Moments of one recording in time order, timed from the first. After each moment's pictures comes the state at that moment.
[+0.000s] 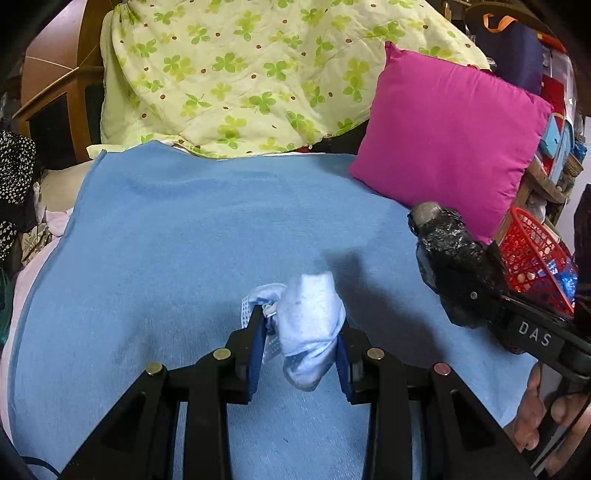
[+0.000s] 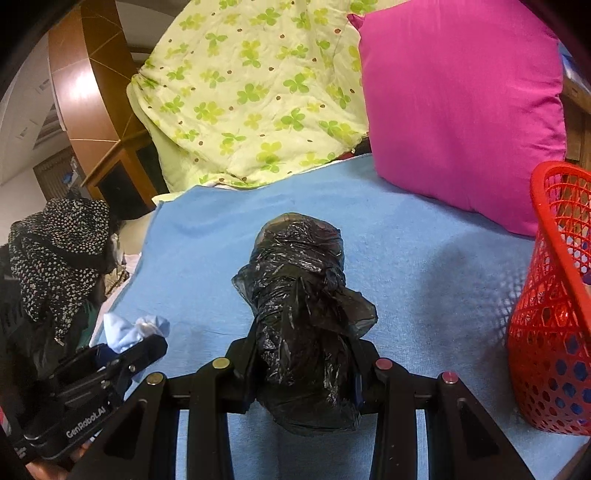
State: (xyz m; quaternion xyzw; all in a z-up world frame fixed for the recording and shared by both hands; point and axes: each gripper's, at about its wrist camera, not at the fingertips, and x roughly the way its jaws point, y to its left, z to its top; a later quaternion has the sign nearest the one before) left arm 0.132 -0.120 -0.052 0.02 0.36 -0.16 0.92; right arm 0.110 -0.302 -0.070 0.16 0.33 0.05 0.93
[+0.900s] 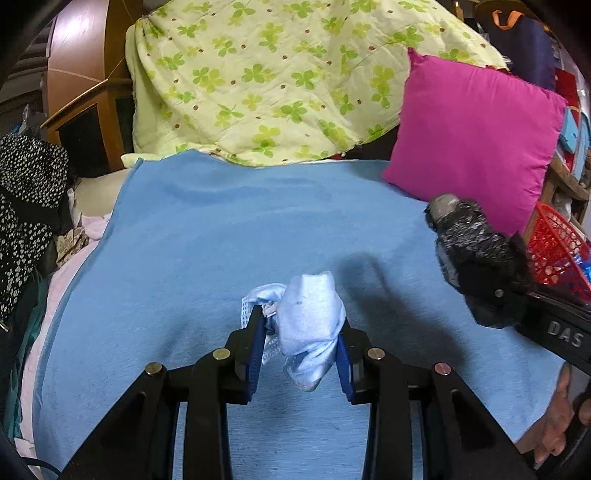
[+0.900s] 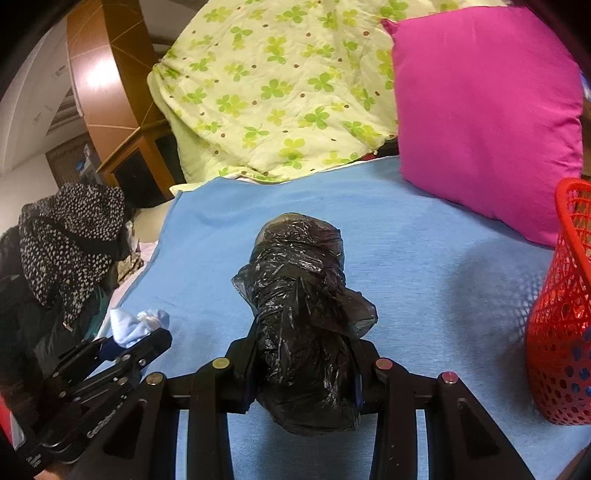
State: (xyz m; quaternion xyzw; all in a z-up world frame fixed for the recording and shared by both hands) left arm 0.120 -0.094 -0.055 0.04 0.34 -0.09 0.93; right arm 0.109 -0.271 -0.063 0.13 0.33 0.08 0.93
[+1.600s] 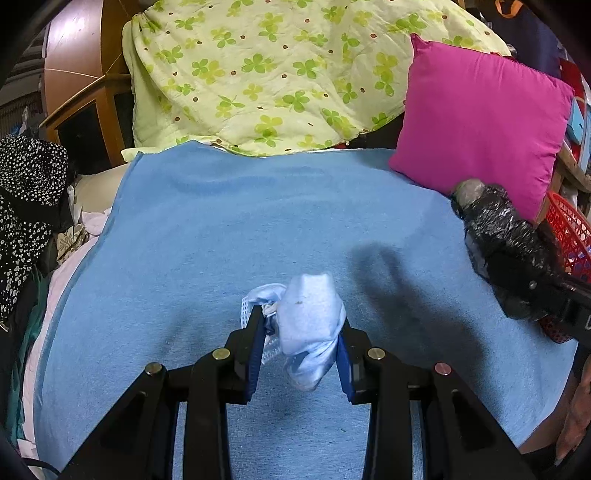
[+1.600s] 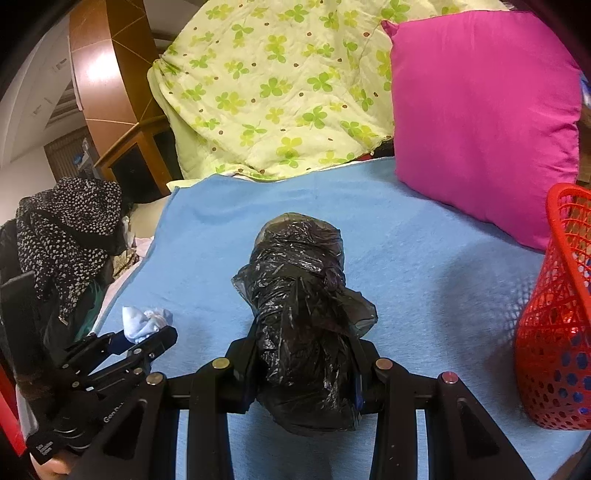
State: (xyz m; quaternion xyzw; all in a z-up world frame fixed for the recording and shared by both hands) left arm 0.127 -0.099 -0.063 0.06 0.35 -0.09 0.93; right arm 0.105 -0.282 -0.061 0.12 0.33 0.08 0.93
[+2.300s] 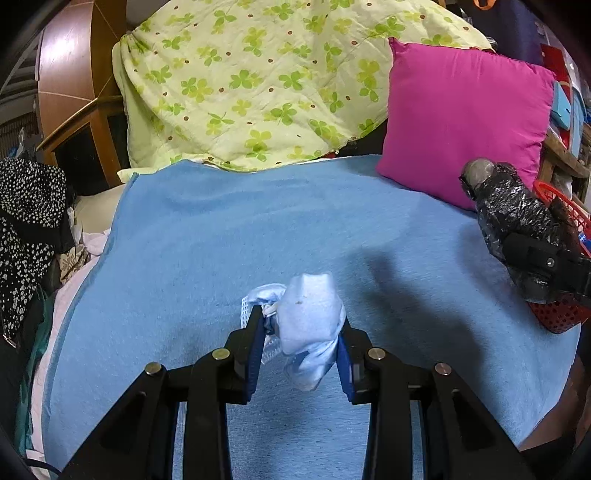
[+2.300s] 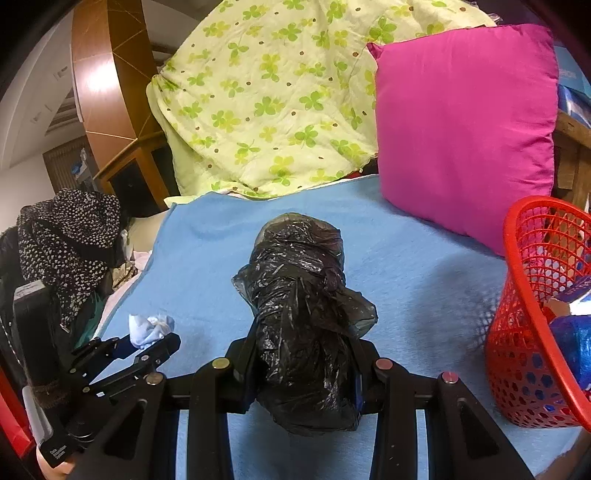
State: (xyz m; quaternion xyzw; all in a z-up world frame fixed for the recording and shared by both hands) left arm 0.112 -0.116 -0.056 0.09 0.33 -0.09 0.94; right arm 0.076 -0.291 -0.044 0.12 0.30 0.06 0.94
